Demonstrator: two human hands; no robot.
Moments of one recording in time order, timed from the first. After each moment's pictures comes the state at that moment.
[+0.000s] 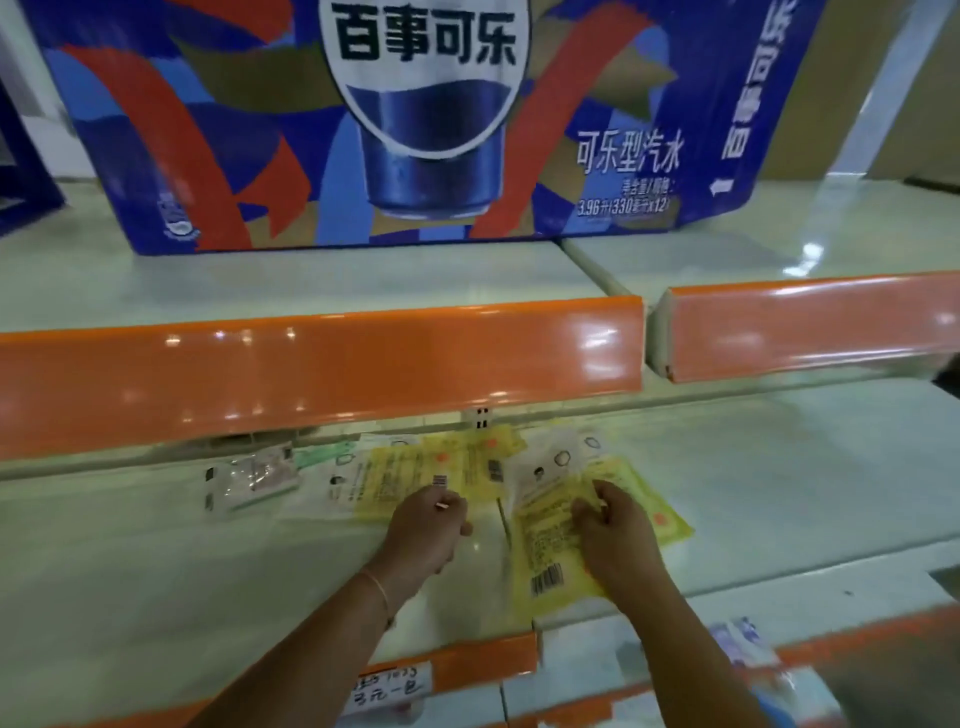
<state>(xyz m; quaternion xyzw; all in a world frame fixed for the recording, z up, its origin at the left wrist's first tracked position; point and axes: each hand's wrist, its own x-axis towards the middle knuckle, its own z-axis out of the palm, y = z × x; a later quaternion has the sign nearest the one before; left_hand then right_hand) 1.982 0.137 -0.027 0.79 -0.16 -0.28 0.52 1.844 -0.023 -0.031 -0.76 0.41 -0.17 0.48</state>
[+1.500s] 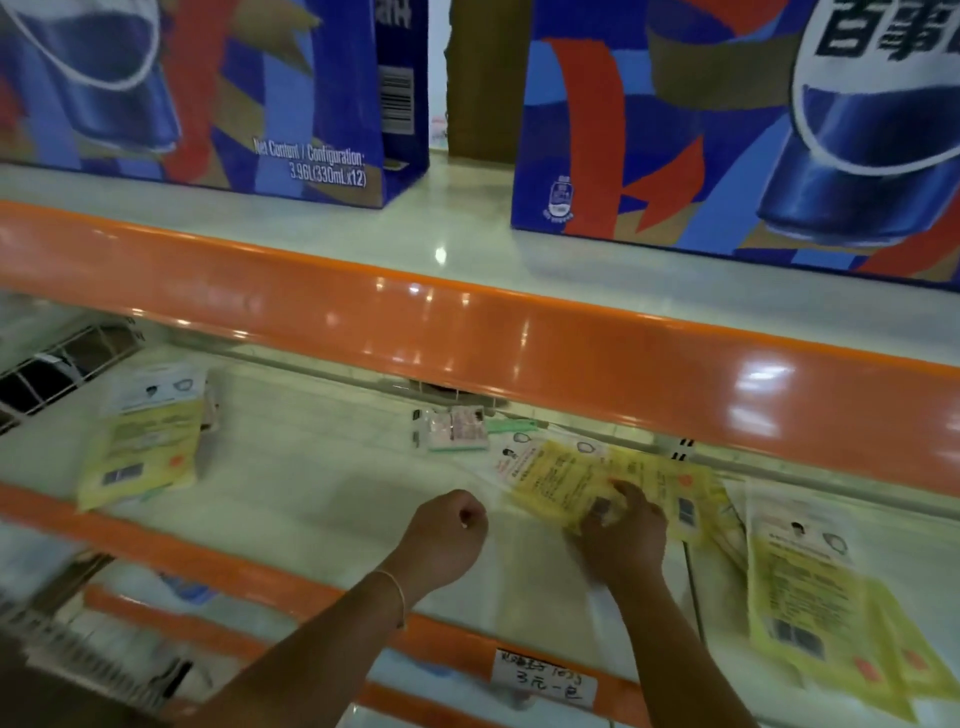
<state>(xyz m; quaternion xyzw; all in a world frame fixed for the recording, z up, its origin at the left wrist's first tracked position) 2.029 0.292 -0.049 0.89 -0.11 -0.14 0.42 1.980 0.091 -0.056 -0.84 0.34 -0.14 0.40</state>
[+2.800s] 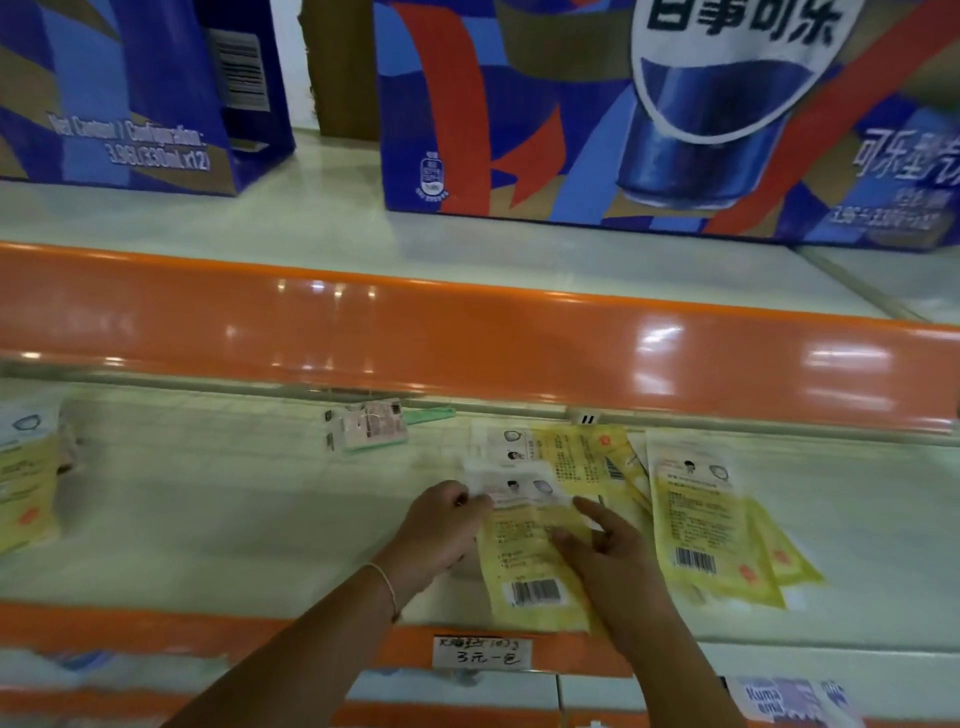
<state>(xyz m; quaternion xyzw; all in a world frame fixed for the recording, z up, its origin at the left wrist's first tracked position) 2.010 0.233 -0.029 0.81 -0.11 -0.27 0.51 1.883 0.084 -0.024 -0.70 0.34 -0.09 0.63</state>
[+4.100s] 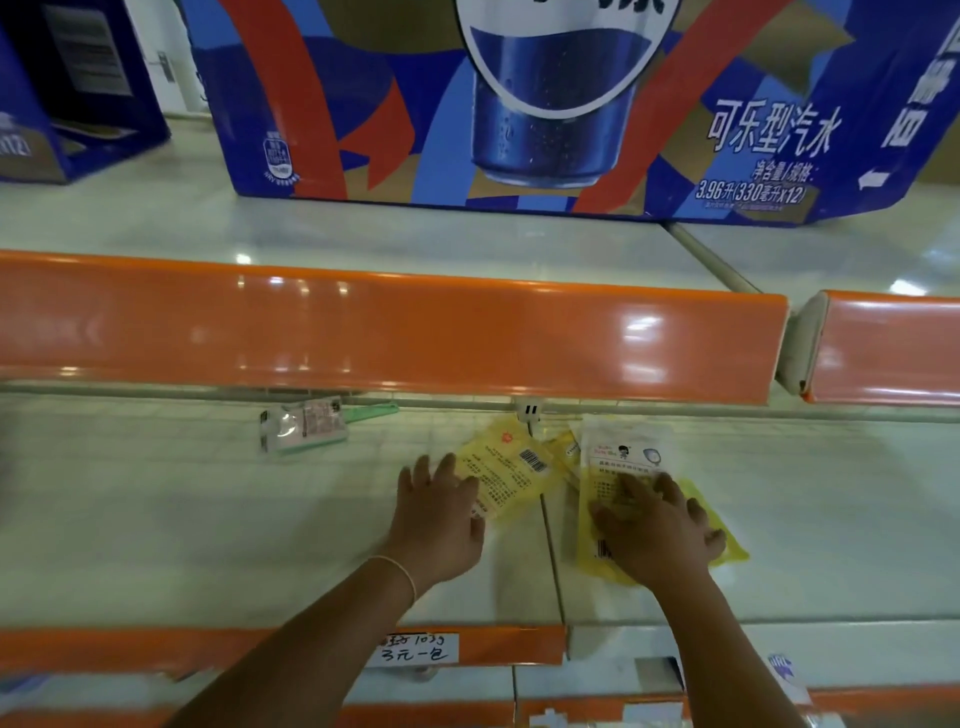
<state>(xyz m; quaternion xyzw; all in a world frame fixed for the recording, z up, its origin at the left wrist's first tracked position) 1.991 0.166 -0.048 0.93 -0.37 -0.06 0.04 1.861 -0.044 -0.041 -0.89 0.43 0.02 0.13</state>
